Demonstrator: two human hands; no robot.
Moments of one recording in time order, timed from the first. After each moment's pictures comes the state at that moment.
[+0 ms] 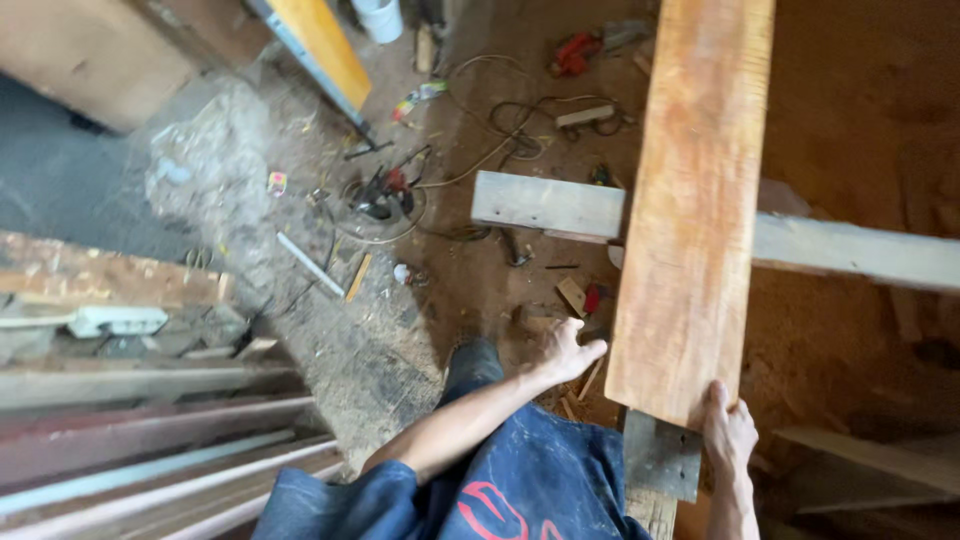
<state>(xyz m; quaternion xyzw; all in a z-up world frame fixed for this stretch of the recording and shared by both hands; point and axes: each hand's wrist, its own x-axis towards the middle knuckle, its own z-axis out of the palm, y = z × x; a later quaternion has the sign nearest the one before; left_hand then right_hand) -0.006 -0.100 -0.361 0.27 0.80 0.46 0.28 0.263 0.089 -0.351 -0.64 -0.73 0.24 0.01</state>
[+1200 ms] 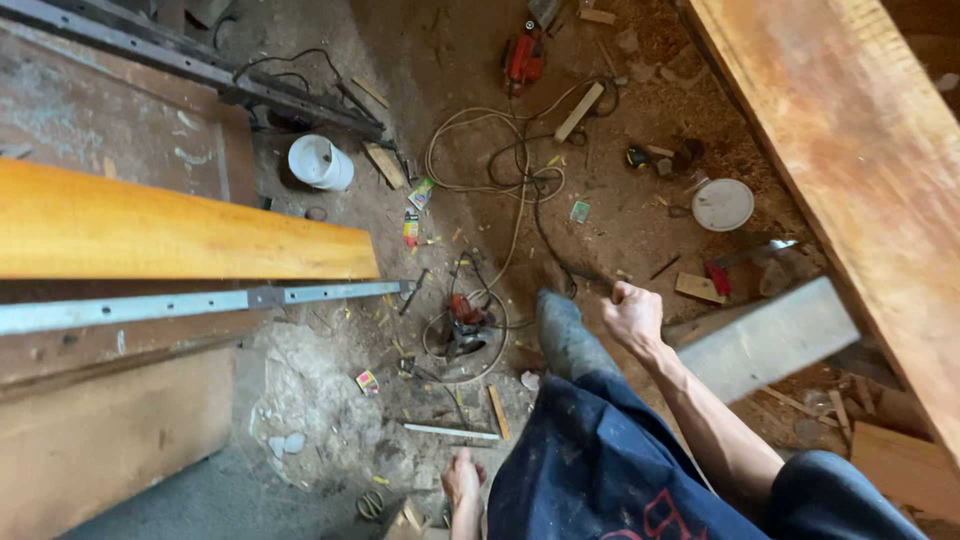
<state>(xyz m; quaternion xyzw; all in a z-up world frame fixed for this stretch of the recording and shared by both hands) -0.617 -0.348 -0.483 -0.26 0.81 0.38 0.36 -0.456 0.035 -0.420 -0.59 -0.74 0.30 0.13</state>
